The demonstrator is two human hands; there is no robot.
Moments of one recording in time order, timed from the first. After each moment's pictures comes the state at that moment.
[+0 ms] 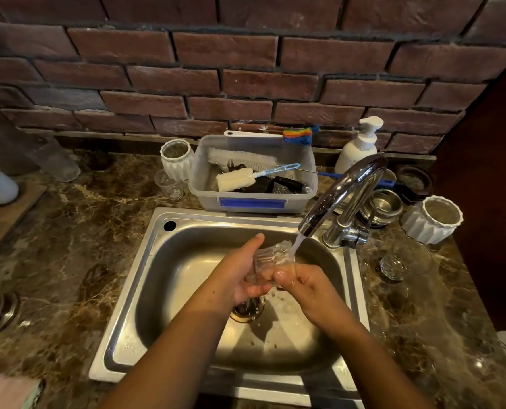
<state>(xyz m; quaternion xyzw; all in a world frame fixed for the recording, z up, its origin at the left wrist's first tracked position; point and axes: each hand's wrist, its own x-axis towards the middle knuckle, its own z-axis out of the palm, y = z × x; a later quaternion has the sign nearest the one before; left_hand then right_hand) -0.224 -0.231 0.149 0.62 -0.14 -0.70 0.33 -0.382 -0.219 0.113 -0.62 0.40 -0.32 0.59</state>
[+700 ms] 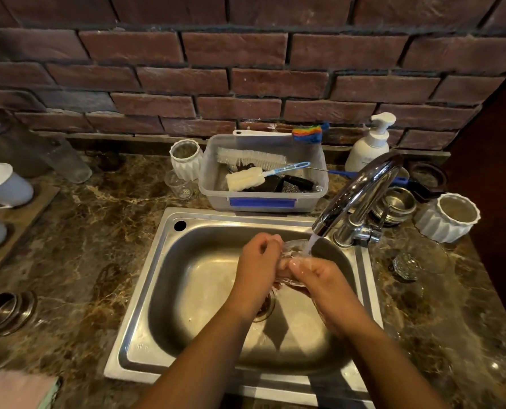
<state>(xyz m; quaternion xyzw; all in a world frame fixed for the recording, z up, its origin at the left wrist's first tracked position) -0.236 -0.223 0.140 0.65 -0.37 -0.51 0.43 -0.371 -0.217 0.128 -0.51 0.44 -0.34 0.66</state>
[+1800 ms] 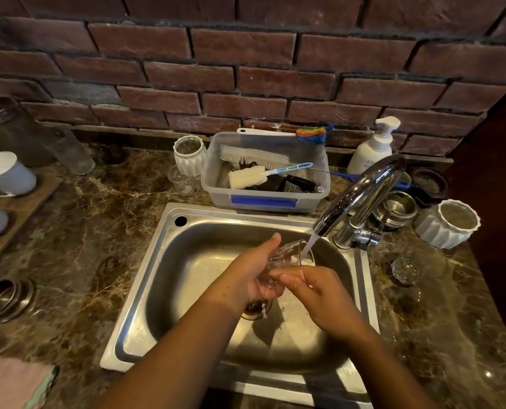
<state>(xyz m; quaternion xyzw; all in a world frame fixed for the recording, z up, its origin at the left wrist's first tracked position) -0.227 -0.234 0.151 0.61 -0.09 -0.72 0.31 -0.379 -0.212 0.131 -0.70 0.46 -0.27 0.47</state>
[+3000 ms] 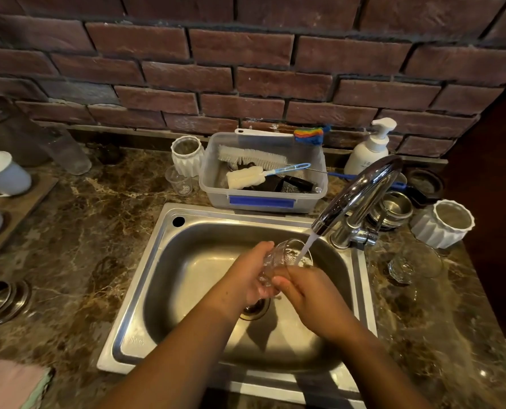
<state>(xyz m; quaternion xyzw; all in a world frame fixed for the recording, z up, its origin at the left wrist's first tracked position) -0.227 -0.229 0.135 0.63 -0.09 -0.69 0.34 -0.371 -0.212 0.129 -0.79 0.47 -0.18 0.36</state>
